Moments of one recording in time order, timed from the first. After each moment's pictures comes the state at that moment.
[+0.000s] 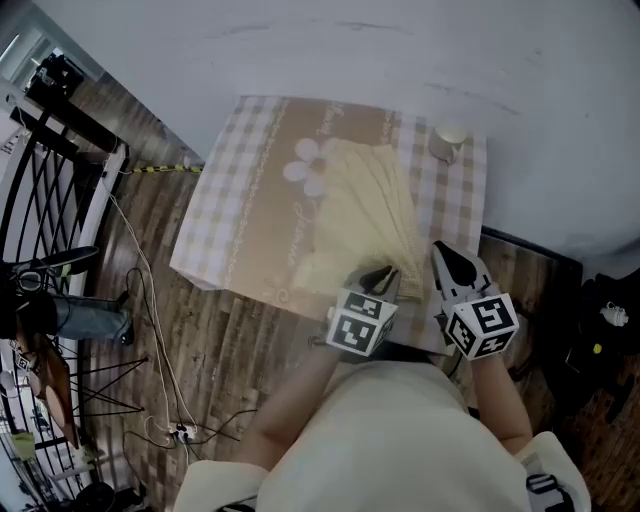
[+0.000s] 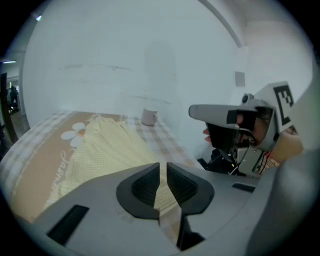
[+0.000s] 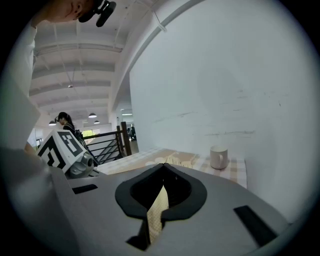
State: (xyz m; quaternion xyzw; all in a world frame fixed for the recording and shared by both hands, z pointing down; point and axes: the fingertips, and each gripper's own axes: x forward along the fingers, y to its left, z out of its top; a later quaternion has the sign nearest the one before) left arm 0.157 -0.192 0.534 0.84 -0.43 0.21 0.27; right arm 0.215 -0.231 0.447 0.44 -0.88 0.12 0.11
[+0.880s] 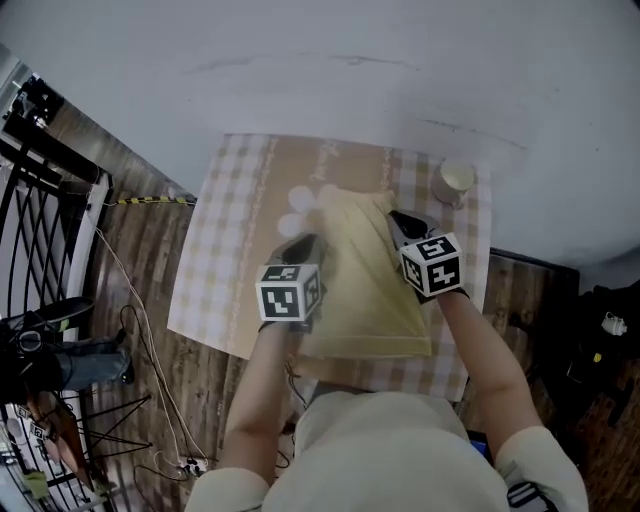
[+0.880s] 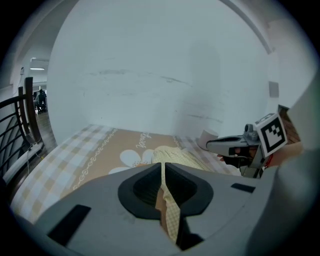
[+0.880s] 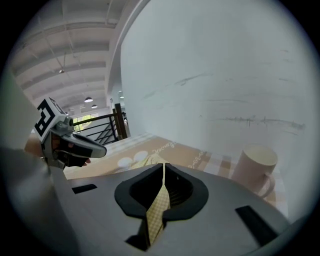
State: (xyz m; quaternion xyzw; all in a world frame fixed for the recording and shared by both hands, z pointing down) left arm -0.024 -0.369 0.522 0.77 -0.54 0.19 0.27; right arm 0.127 -0.420 0.517 0.43 -0.87 0.15 0.21
